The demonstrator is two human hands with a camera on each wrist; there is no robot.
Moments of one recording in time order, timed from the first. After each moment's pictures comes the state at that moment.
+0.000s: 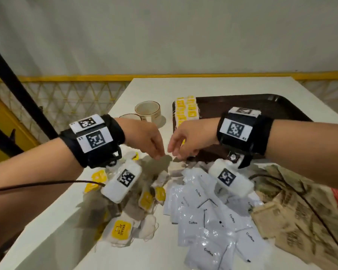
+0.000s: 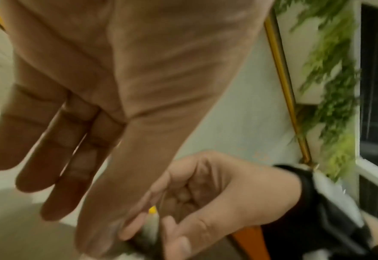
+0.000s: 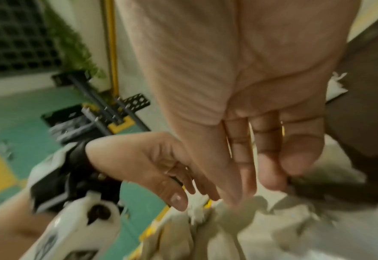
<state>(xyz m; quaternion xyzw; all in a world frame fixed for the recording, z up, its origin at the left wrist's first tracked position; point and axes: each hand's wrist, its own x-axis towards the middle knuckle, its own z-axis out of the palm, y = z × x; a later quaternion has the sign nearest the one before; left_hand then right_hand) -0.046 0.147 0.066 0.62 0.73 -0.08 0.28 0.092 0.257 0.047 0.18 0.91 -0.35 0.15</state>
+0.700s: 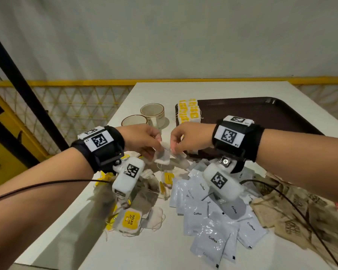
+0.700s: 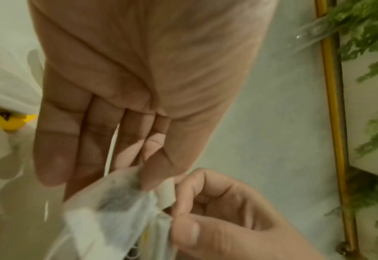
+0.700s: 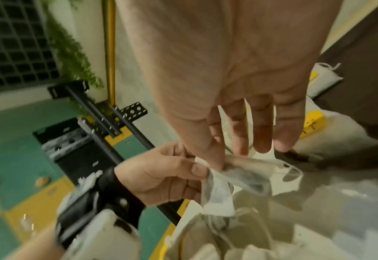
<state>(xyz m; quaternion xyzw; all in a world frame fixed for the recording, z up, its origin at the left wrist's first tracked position) -0.064 0.129 0.036 0.46 0.71 0.26 0.47 0.091 0.233 0.041 0.19 0.94 -0.29 0.05</state>
